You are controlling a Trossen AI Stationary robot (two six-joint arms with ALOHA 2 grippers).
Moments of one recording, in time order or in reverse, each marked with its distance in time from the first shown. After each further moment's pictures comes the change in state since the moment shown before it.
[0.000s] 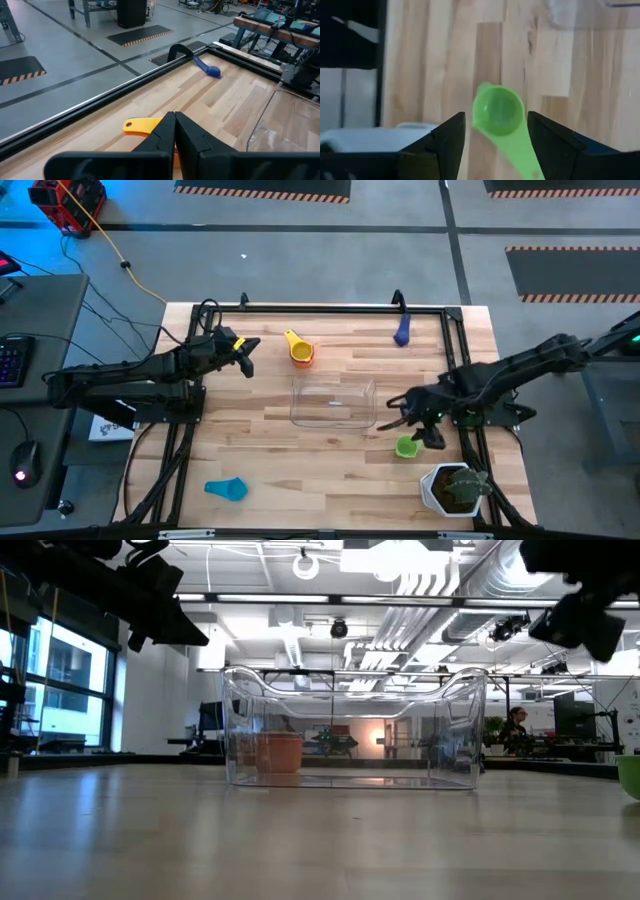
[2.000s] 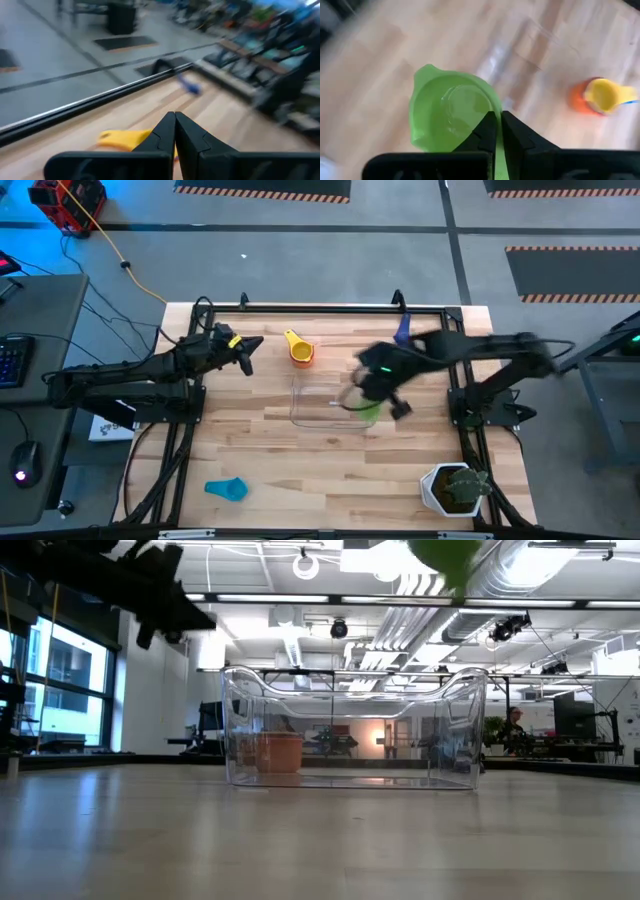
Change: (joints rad) left arm 0.000 0.000 0.000 0.105 0.065 -0.111; right arm -0.202 0.409 0.737 -0.206 0.140 -0.748
